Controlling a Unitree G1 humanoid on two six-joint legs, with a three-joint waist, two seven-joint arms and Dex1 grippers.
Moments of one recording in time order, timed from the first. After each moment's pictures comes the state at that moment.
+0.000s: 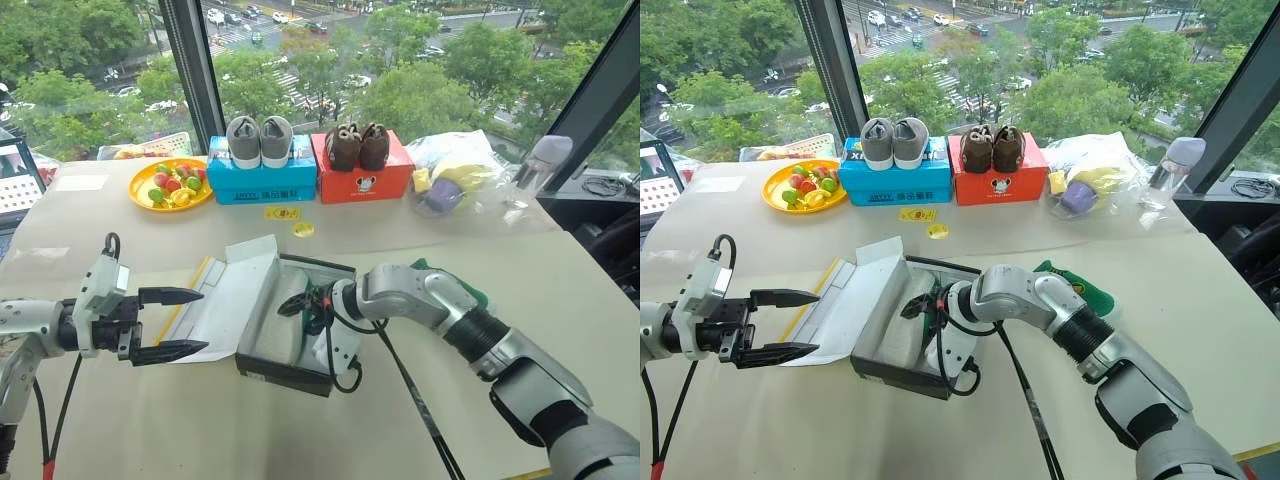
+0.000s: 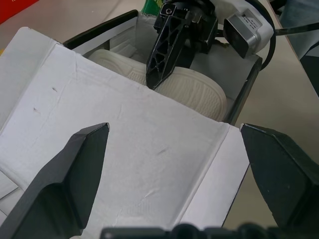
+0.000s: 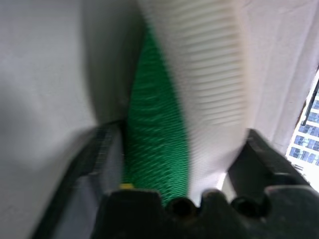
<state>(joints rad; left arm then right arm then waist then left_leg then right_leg) -0.06 0.98 0.33 -0.11 -0.62 0.37 -1.43 -0.89 -0.46 0.68 0.26 -0.68 -0.76 0.76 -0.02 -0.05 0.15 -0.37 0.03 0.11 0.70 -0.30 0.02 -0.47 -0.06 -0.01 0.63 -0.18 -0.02</state>
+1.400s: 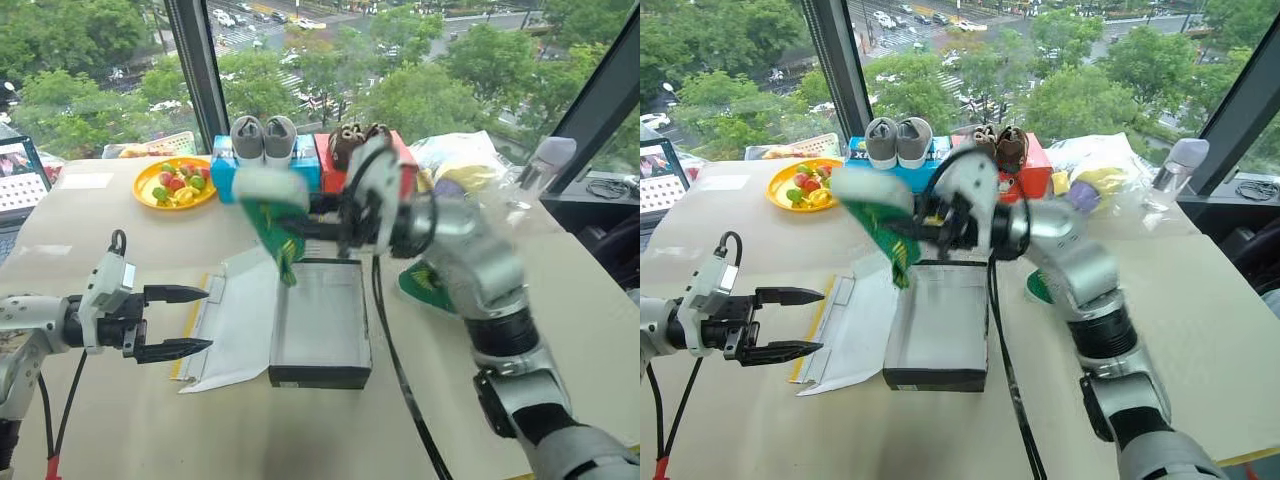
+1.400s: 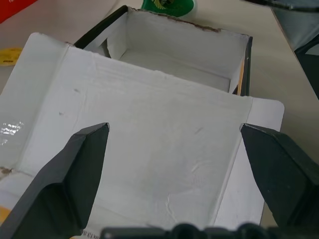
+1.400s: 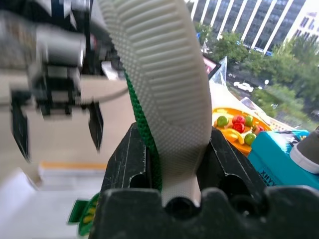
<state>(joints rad) -0.08 0.98 0.31 -0.12 -0.62 0.38 -1.42 -0.89 -0.41 0.04 -0.27 0.56 0.78 0.85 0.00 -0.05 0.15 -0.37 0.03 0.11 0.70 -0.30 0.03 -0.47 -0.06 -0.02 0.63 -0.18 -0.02</state>
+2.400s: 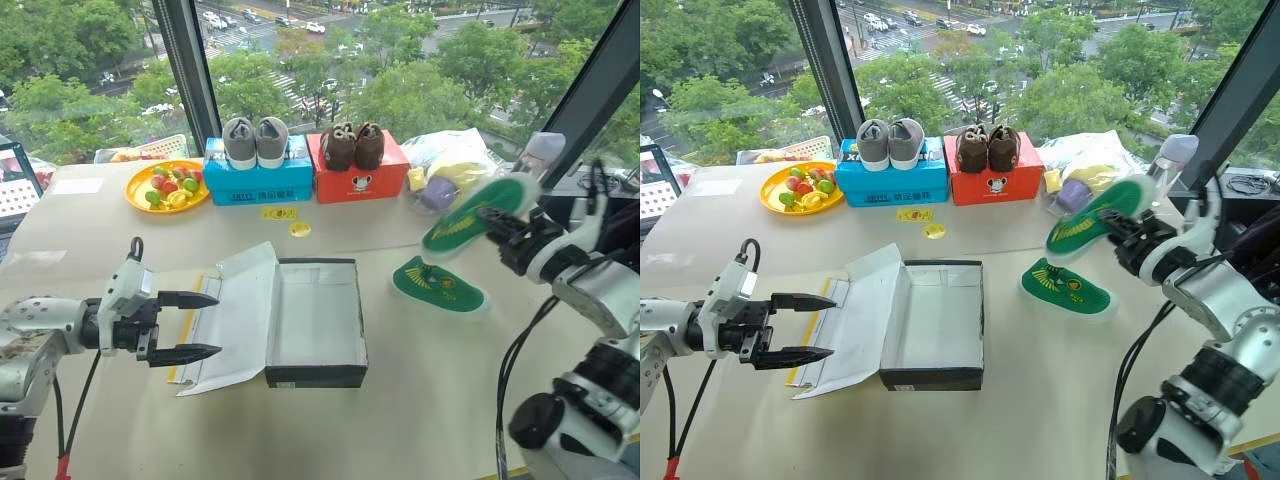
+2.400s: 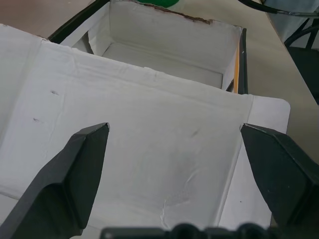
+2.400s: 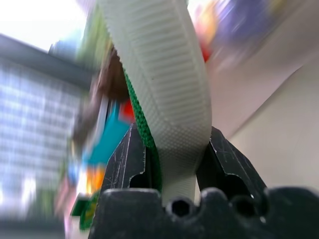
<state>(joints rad) -0.11 0.96 0.23 -0.10 -0.59 0.35 -1.43 -0.66 -0.33 -0.92 -0.01 1.45 1.02 -0.55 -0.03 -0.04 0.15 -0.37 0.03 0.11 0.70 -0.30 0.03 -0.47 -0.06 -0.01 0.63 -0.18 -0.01</state>
